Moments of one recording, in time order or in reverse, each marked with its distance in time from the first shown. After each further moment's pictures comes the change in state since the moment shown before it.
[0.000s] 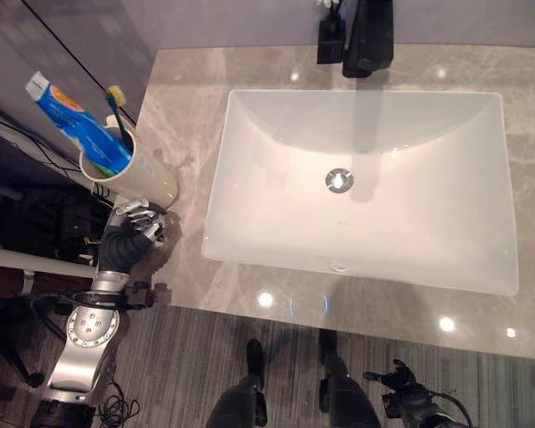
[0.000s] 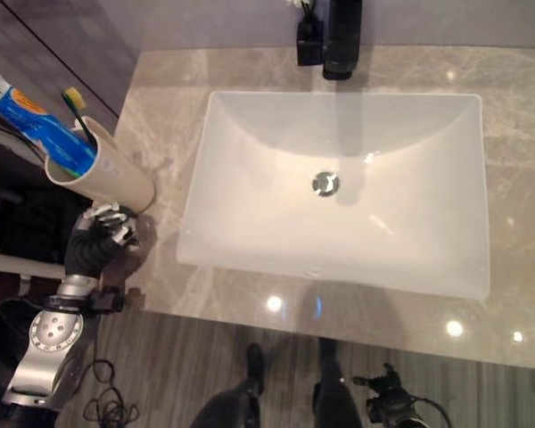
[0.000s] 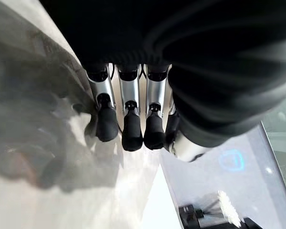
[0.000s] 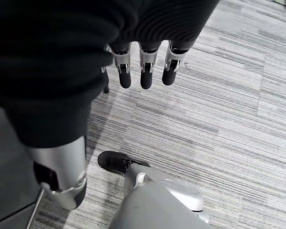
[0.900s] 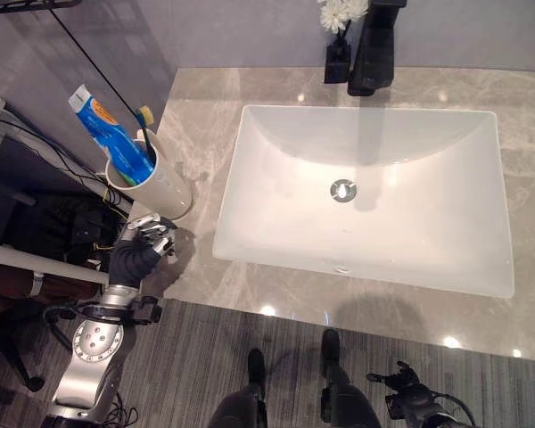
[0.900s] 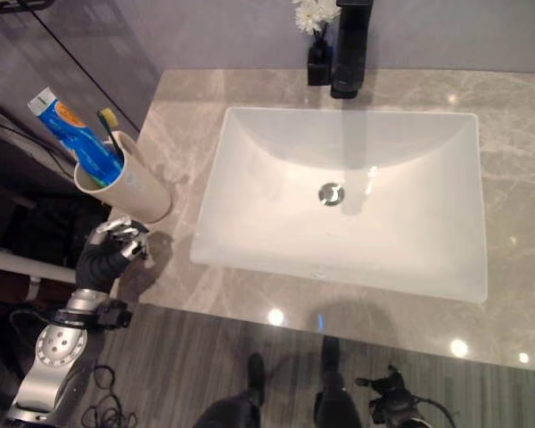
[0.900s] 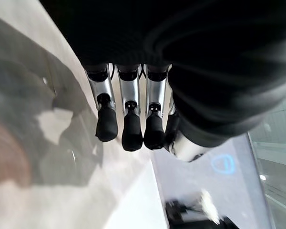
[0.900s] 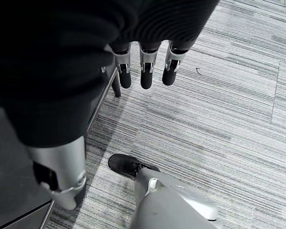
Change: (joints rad) left arm 0.107 -0.029 -0.032 -0.050 -0.056 -0.001 -0.048; right arm -0.001 -0.011 -0.001 0.003 -0.022 0.016 -0.002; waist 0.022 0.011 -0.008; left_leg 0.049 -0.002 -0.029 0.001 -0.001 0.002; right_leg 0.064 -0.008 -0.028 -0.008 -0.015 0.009
